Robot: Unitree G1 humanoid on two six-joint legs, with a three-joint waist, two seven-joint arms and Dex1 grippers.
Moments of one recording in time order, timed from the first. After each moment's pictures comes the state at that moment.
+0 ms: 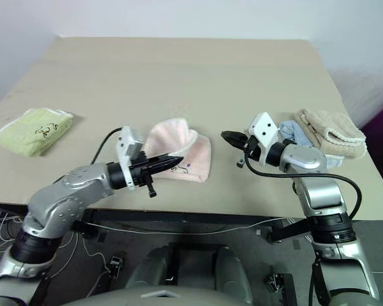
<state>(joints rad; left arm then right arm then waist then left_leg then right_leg) -0.36 0.53 -0.19 -0.38 -0.75 0.66 -0.58 -0.38 -0.61 0.00 -0.08 0.30 0.27 0.84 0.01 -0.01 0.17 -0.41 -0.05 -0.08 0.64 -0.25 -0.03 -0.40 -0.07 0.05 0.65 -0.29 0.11</state>
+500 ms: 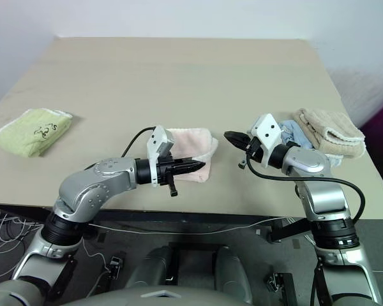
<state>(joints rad) -0.46 0.42 -0.24 -0.31 -0.70 0.84 -0.63 -0.35 -0.61 -0.02 -0.13 0.30 0.29 0.81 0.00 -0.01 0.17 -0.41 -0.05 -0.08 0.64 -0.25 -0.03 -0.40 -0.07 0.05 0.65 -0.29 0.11</state>
